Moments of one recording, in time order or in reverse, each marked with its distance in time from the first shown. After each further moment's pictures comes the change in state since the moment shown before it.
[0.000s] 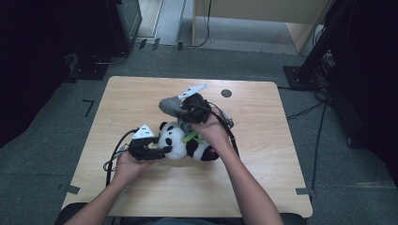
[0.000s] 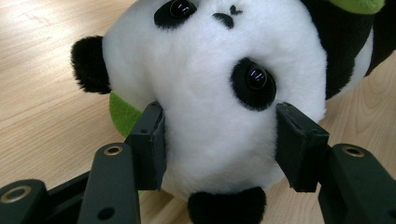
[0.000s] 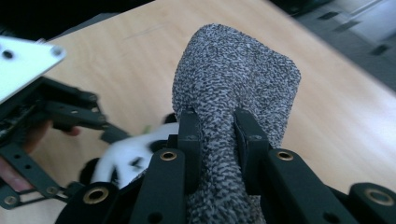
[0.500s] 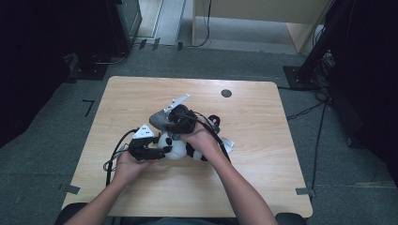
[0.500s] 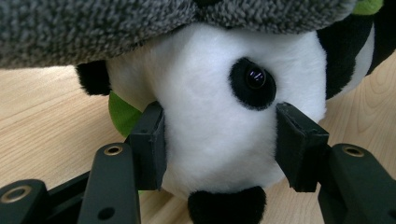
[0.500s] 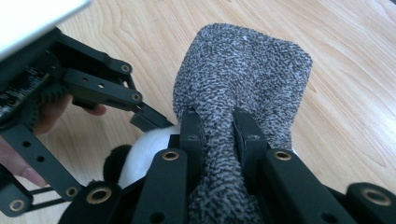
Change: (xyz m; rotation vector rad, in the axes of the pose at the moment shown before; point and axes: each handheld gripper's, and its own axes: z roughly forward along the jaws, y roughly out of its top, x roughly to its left) left arm 0.000 0.001 0.000 0.009 0.003 -0.003; right arm 0.023 -0.009 0.040 0.104 0.081 -0.042
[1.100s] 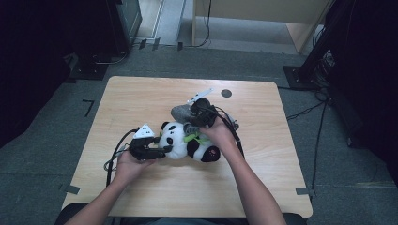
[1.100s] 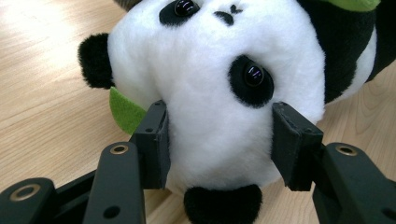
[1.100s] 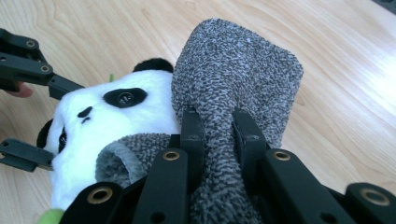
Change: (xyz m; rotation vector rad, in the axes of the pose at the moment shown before) left arm 0.000 0.001 0.001 -0.005 -0.007 -0.003; right arm -0.051 -0.029 -0.029 0.012 -0.098 0.132
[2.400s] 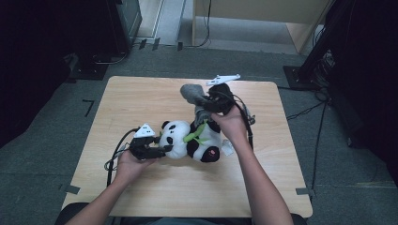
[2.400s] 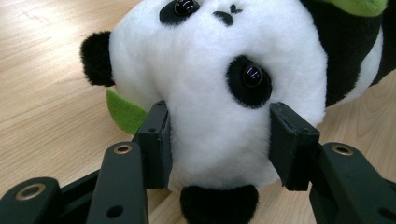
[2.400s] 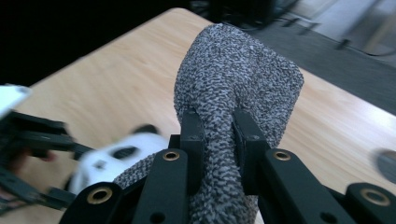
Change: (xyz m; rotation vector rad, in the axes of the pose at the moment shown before) left arm -0.001 0.003 0.000 0.005 0.010 -0.003; right arm -0.016 0.016 -0.064 -0.235 -0.026 0.086
